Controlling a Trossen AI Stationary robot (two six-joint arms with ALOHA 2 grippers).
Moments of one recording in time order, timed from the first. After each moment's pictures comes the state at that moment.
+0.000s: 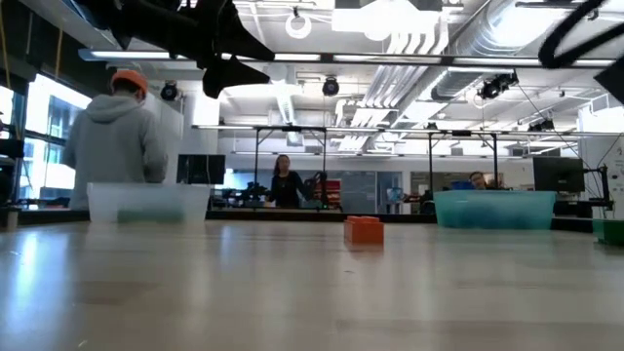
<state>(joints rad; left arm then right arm) 0.42 1.11 0.67 0.18 0.09 -0.23 0.70 1.78 1.16 -1.13 -0.25 1.13</state>
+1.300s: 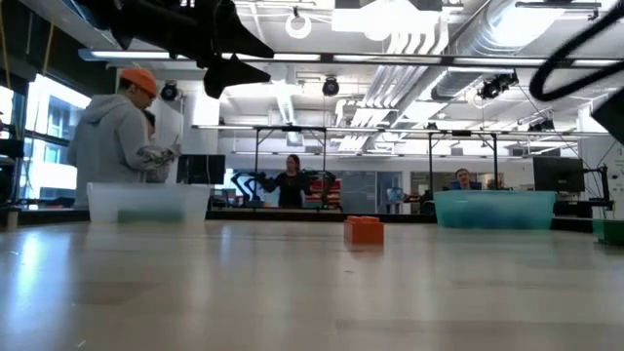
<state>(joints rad) 0.42 1.11 0.67 0.18 0.14 -0.23 0.69 1.73 1.02 -0.88 -0.28 1.13</state>
